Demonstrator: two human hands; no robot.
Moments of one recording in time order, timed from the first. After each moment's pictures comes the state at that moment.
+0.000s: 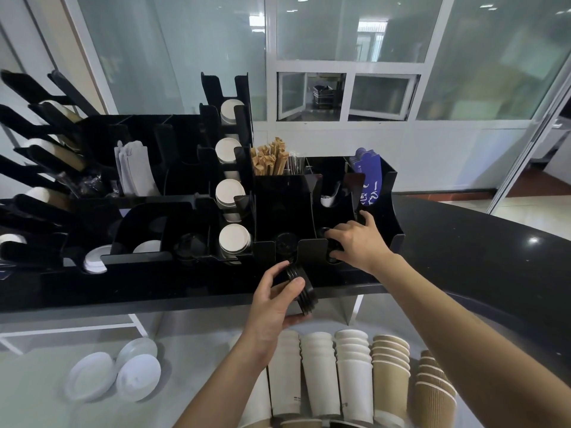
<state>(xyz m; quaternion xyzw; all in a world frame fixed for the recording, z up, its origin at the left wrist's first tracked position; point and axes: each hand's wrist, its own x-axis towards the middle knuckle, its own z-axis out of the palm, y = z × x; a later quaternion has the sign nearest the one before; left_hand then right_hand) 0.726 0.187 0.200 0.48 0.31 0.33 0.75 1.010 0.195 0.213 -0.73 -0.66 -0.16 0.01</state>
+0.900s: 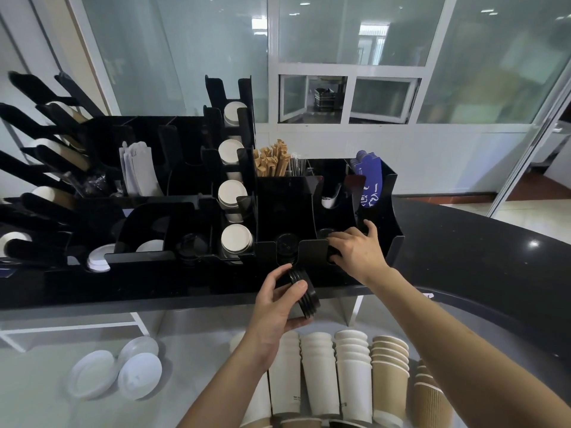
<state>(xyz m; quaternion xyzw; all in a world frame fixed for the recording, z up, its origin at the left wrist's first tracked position) 0.722 0.180 0.201 0.49 0.30 0.33 0.75 0.994 0.185 0.194 -0.76 -0.63 -0.19 0.04</state>
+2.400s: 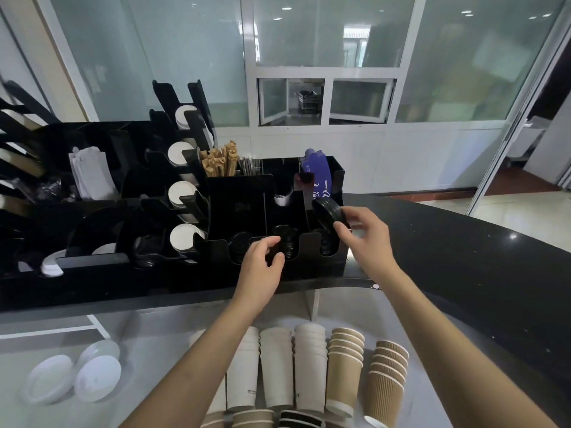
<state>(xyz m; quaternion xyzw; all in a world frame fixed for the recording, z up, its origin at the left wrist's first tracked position) 0.821 0.178 0.218 0.75 0.37 0.34 0.43 1.036 0.078 0.249 -0.67 -0.48 0.01 0.57</state>
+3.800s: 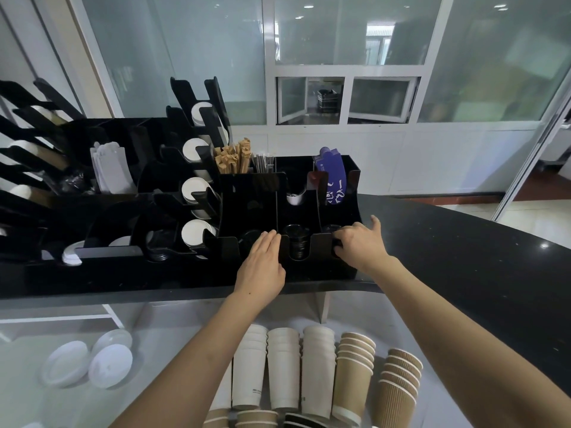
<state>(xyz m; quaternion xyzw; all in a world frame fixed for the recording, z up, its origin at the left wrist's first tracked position) 0.823 0.209 0.197 0.89 0.38 0.22 0.12 1.069 0.139 0.212 -0.81 -0.58 -0.10 0.04</state>
